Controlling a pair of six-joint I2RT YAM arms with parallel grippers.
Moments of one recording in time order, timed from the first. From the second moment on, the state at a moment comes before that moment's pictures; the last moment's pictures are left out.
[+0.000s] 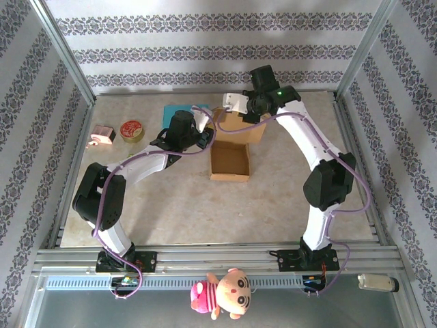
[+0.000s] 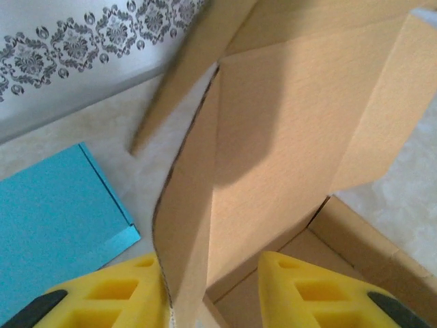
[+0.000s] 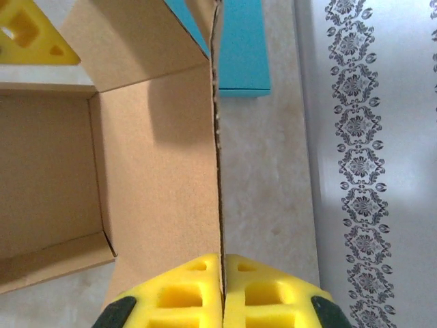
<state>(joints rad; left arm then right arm) -0.47 1.71 1.16 0.09 0.11 0.05 0.38 1.88 1.90 -0.89 -0.18 -1.12</state>
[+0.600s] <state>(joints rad) -0.42 1.70 1.35 -0.13 0.23 0.20 0.44 1.83 1.83 -0.87 -0.09 -1.14</state>
